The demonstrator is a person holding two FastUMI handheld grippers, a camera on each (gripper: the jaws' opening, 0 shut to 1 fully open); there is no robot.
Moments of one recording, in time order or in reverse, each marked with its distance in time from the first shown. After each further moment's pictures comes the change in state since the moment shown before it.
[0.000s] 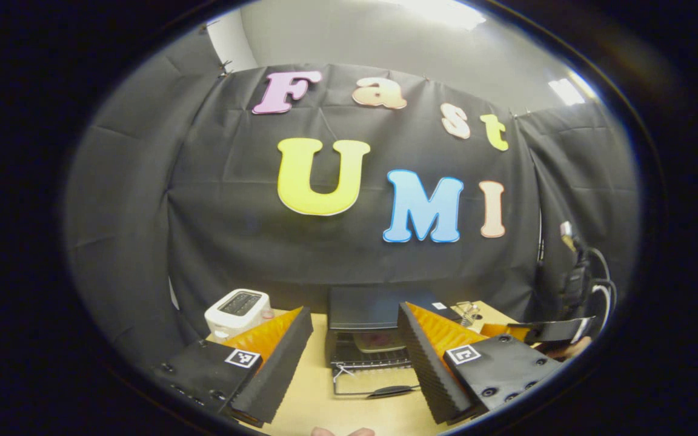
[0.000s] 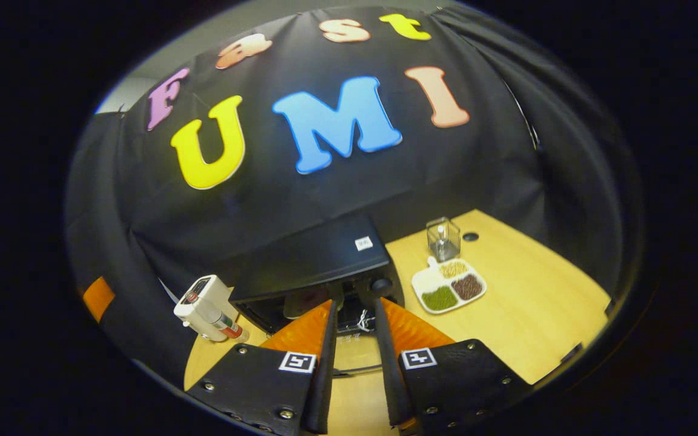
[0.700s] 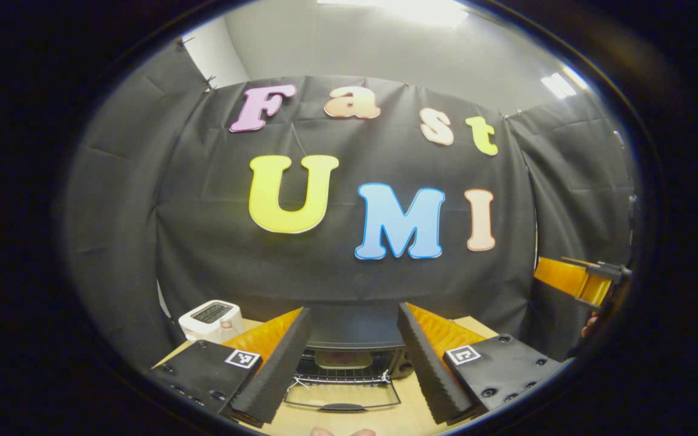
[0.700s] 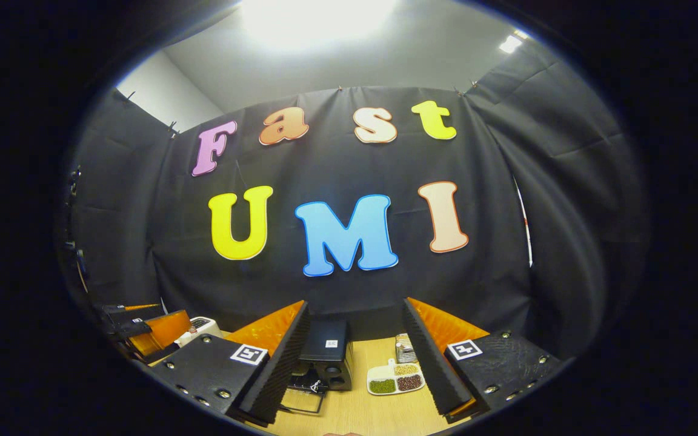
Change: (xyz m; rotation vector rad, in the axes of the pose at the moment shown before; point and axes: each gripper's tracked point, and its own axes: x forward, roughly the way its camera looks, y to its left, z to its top) left arm 0.025 -0.112 0.015 0.030 -0.028 0.022; right arm -0.086 -0.069 0.147 -0.164 -0.376 0.049
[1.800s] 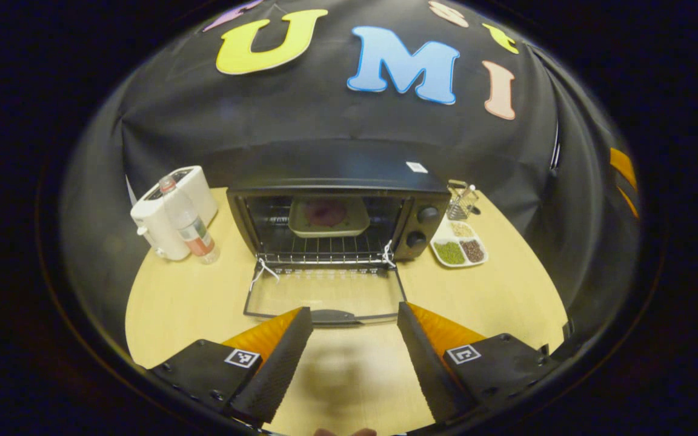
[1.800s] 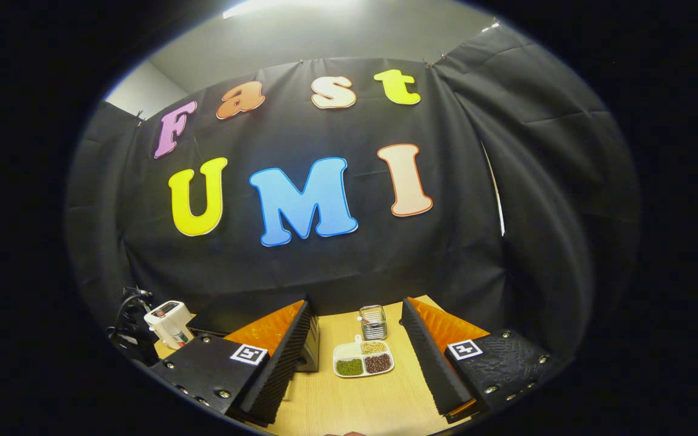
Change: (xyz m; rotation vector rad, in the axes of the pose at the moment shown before) left arm 0.033 -0.015 -0.257 -0.033 0.748 -0.038; right arm 0.012 -0.077 -0.053 0.045 0.159 -0.123
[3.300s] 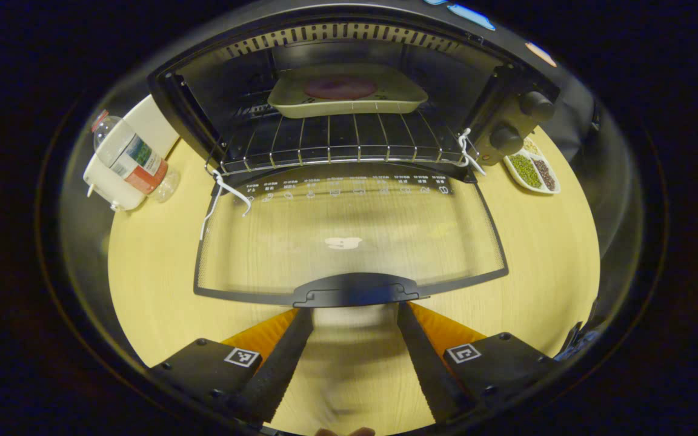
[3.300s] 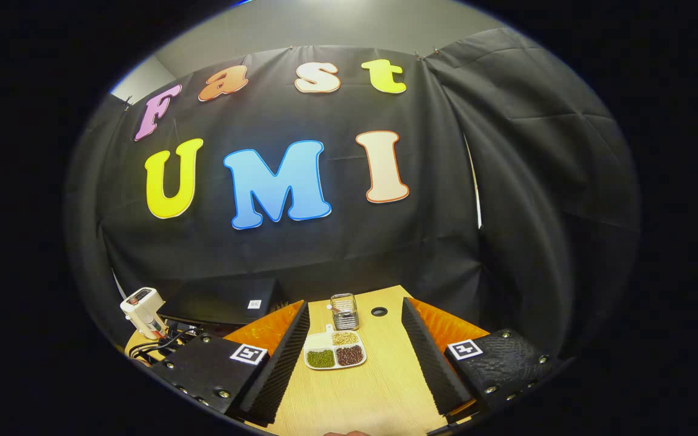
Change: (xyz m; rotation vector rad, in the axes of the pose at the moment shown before) left arm 0.118 0.042 -0.093 0.024 0.444 0.037; right arm 0.009 -0.032 -0.020 -0.036 0.057 -0.113
